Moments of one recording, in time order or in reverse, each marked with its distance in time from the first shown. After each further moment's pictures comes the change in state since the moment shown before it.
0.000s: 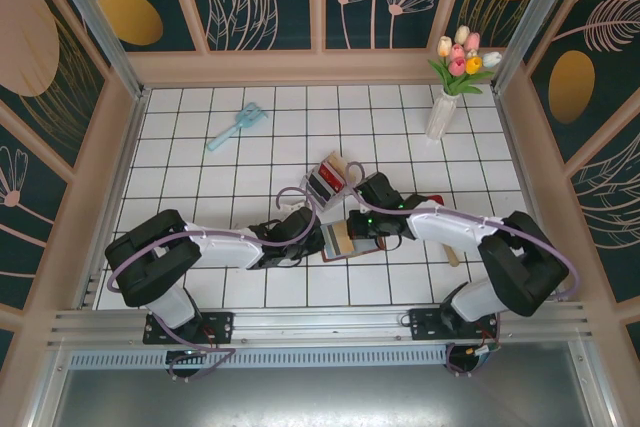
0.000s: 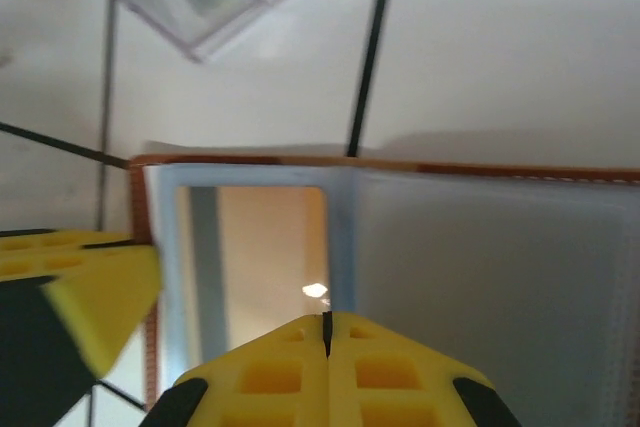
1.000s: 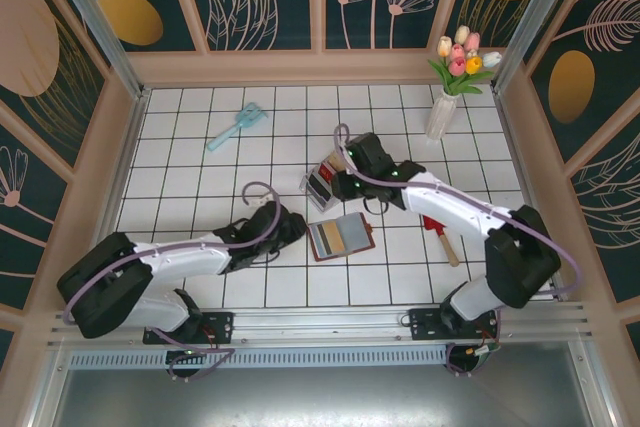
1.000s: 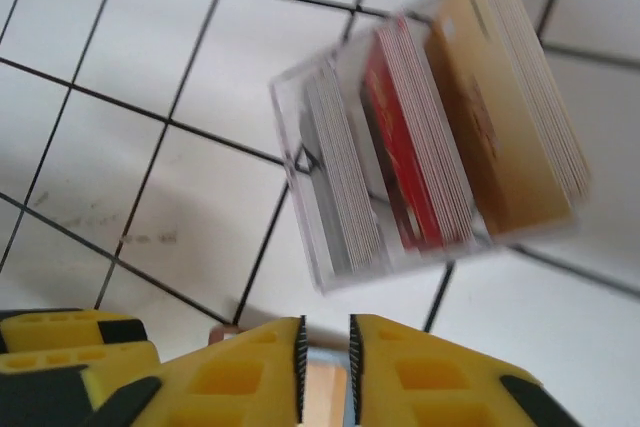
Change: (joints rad) left arm 0.166 -0.287 -0.153 0.001 -0.013 -0.023; right arm -0.011 0.078 0.386 -0.105 0.092 -0.218
